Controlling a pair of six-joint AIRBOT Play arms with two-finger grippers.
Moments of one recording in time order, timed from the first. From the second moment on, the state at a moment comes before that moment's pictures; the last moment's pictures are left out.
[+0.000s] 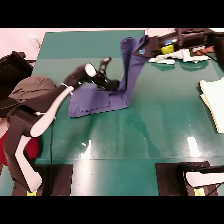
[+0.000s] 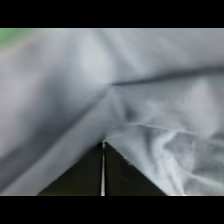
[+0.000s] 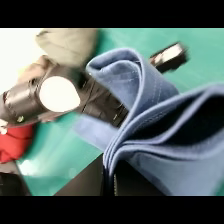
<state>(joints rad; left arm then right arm) -0.45 -1.93 1.79 1.00 -0.92 -1.52 0.17 -1.51 1.81 -0.65 1.32 1.27</state>
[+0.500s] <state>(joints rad) -0.03 -1.51 1.89 1.27 -1.11 -1.52 0.59 -1.79 1.91 -0.42 0.97 1.09</state>
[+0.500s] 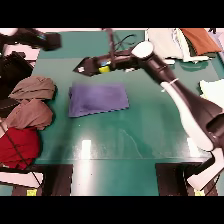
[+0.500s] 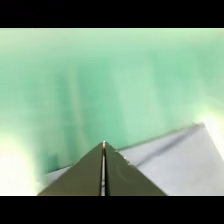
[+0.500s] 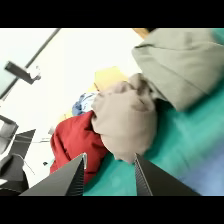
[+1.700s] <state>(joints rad) -0.18 -1.45 1.89 1.31 -1.11 -1.49 0.27 -1.94 1.54 -0.62 1.09 1.30</state>
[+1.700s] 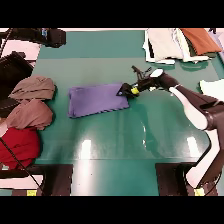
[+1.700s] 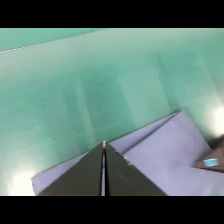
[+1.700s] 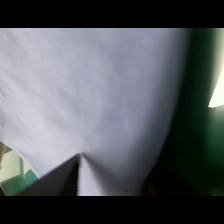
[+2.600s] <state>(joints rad) -0.42 -1.46 1.89 1.35 -1.11 -1.45 -0.20 -1.57 1.55 -0.87 1.14 1.30</state>
